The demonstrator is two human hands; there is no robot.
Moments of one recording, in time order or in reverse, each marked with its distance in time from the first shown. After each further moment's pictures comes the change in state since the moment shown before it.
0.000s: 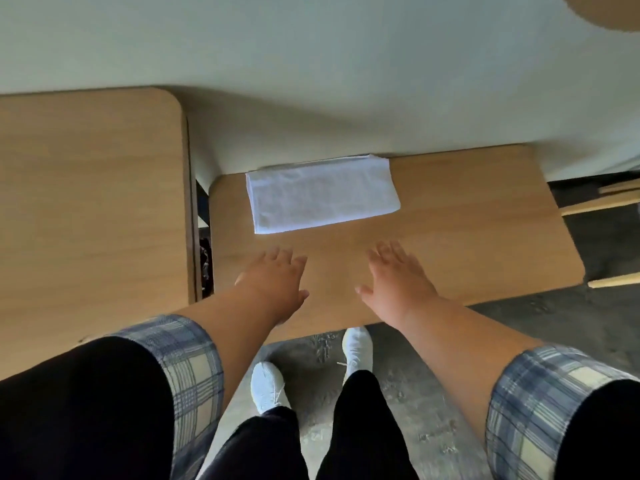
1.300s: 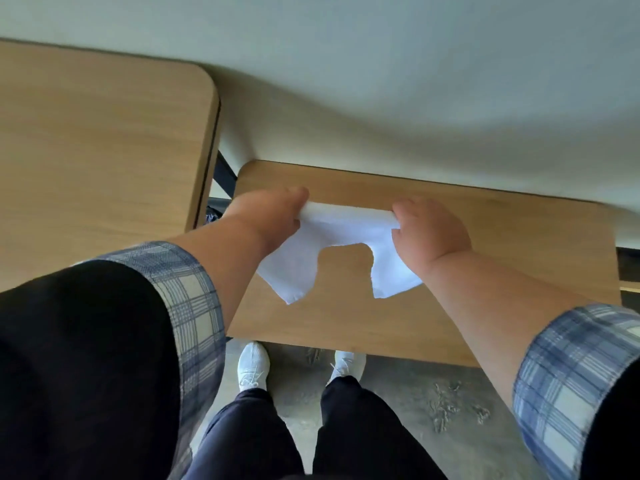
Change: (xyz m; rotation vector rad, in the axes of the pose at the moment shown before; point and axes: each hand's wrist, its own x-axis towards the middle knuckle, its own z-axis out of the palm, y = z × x) left_hand 0.085 -0.057 -0.064 -0.226 0.138 -0.296; right_hand 0.130 0.048 -0.090 0.009 0.226 -0.253
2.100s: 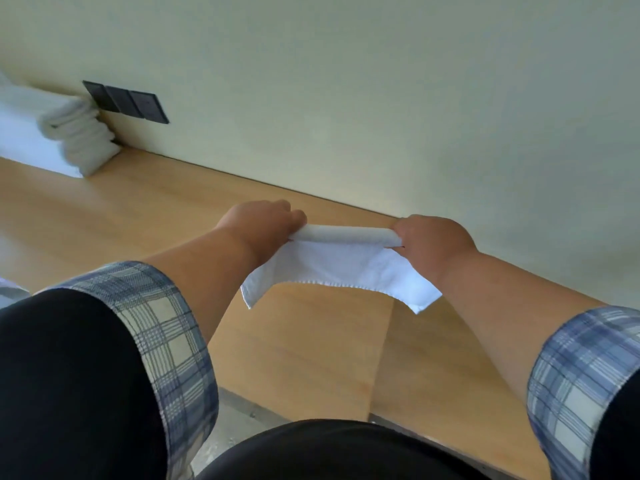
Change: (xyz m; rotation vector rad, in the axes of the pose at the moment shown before) left_hand -0.322 -0.256 -0.210 0.298 0.327 -0.176; right_hand -0.043 -0.351 -0.207 -0.203 0.229 -0.429
